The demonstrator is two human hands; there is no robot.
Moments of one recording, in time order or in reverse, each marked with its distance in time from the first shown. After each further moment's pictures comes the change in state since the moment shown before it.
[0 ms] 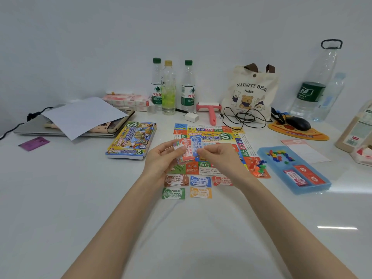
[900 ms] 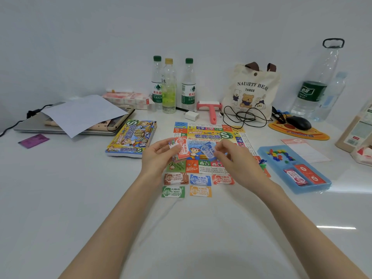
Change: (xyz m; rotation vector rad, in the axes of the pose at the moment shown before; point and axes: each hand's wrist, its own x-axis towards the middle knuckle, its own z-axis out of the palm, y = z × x) left_hand 0.001 0.000 -0.004 0.039 0.113 0.031; right_hand -0.018 0.004 -0.028 -0.505 0.019 -0.161
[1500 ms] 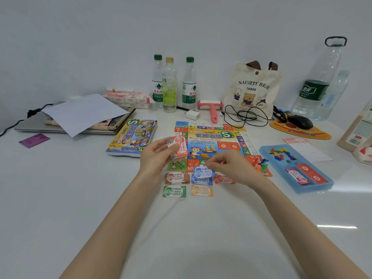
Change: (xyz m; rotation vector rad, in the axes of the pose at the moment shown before) left_hand 0.008 -0.001 -0.007 -0.002 -0.012 0.018; right_hand 0.012 0.011 0.013 0.131 -0.227 0.100
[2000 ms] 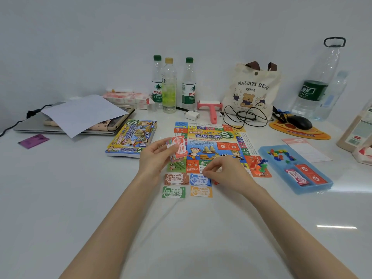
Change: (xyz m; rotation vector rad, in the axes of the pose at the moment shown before) left_hand -0.001 0.001 0.001 0.001 -0.005 -0.006; right_hand -0.002 0.004 0.020 -0.048 0.071 0.075
